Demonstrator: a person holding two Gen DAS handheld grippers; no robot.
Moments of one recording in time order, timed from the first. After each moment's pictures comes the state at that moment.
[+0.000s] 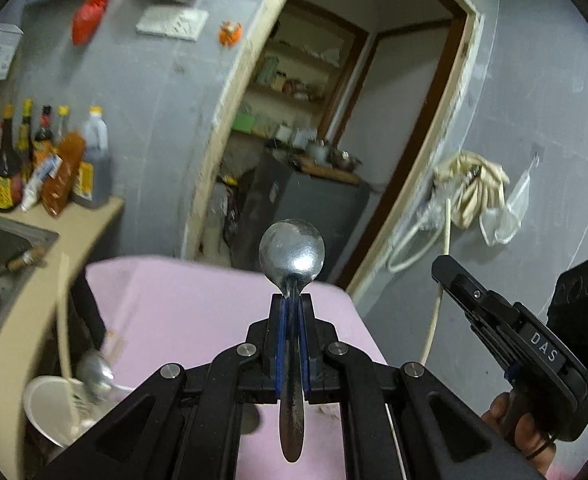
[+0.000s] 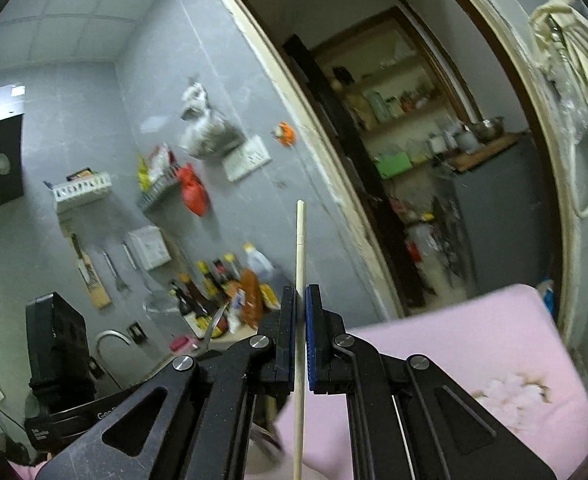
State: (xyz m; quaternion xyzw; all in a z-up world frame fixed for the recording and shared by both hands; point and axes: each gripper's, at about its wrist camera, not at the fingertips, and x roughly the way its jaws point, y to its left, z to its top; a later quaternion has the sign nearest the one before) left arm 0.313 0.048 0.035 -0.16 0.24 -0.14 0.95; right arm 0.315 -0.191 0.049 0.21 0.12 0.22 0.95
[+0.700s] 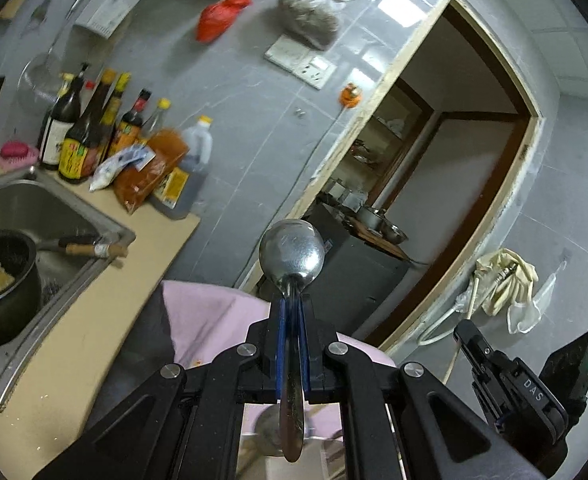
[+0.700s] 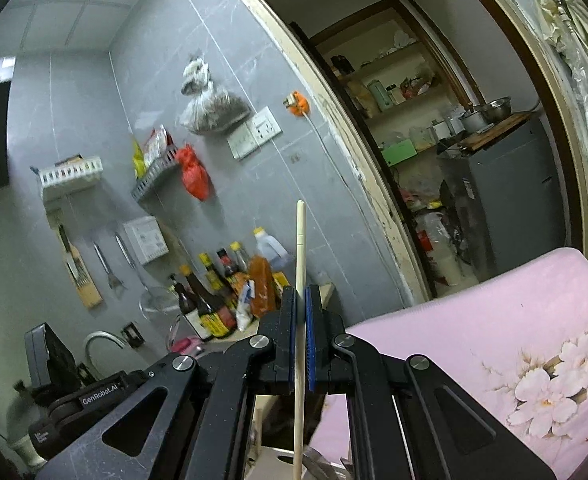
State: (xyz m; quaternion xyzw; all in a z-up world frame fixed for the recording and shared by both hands) left arm 0.318 0.203 -0.023 -0.28 0.18 -0.07 0.94; right arm 0.343 -0.083 -0.006 0.22 0.13 0.20 0.95
